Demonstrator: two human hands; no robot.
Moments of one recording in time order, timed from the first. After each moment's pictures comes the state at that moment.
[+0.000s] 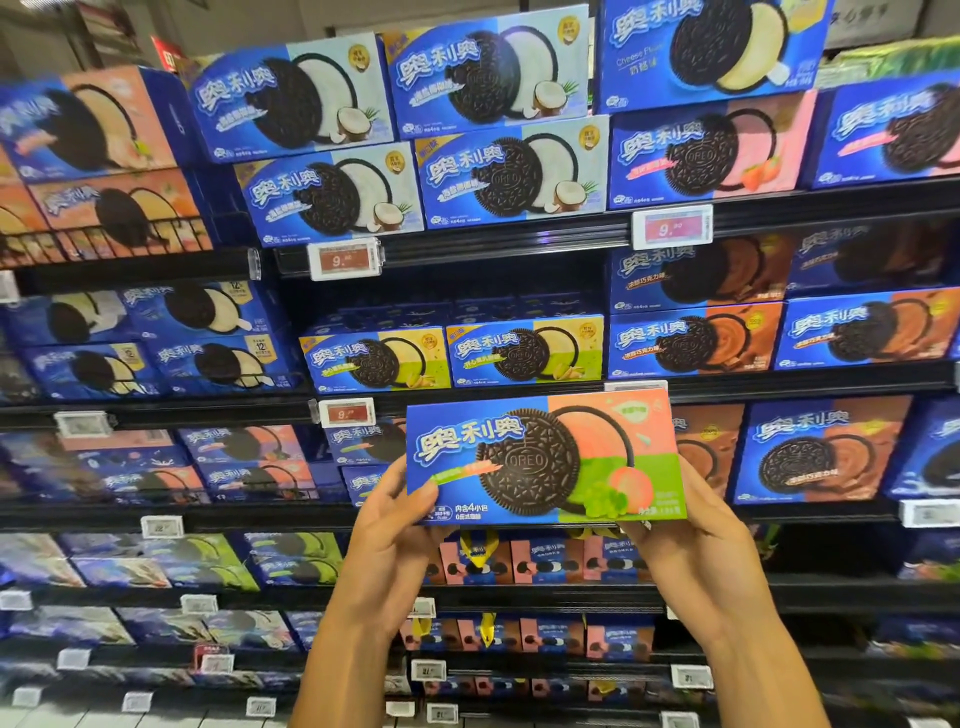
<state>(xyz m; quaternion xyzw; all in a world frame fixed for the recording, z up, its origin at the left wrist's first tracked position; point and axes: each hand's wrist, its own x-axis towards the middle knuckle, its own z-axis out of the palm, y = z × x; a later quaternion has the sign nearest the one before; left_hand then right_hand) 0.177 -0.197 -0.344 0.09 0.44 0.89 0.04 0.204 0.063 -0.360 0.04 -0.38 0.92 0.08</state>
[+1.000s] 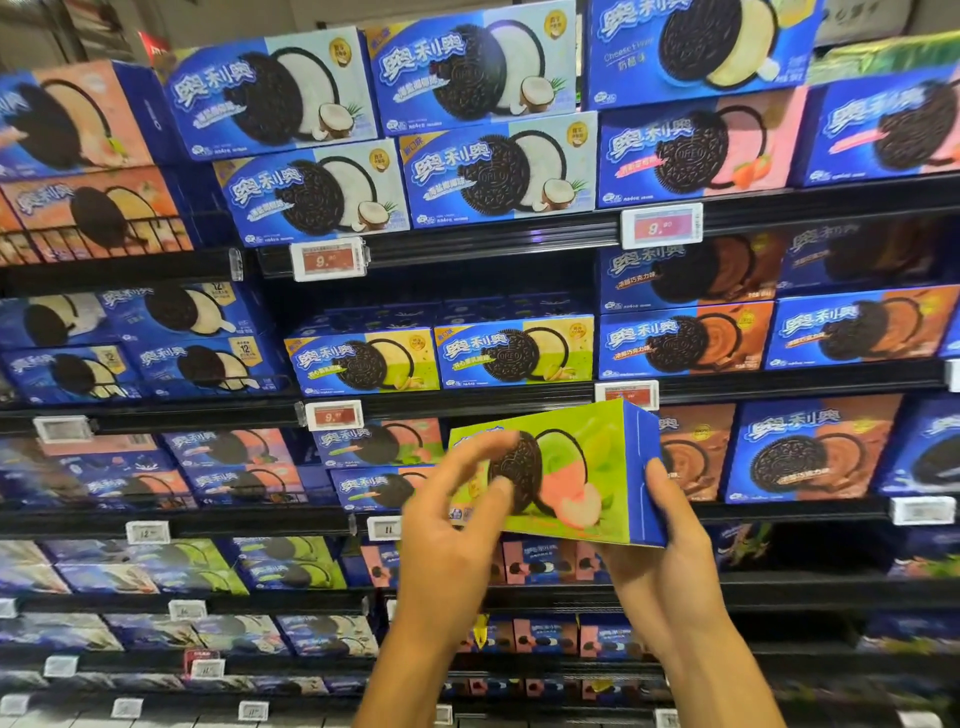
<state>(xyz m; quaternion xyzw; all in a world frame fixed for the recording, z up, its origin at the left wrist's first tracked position) 0.212 -0.135 -0.309 0.20 0.70 0.66 -0.19 0.211 0.035 -0.351 -0.01 -0.41 0.91 0.07</state>
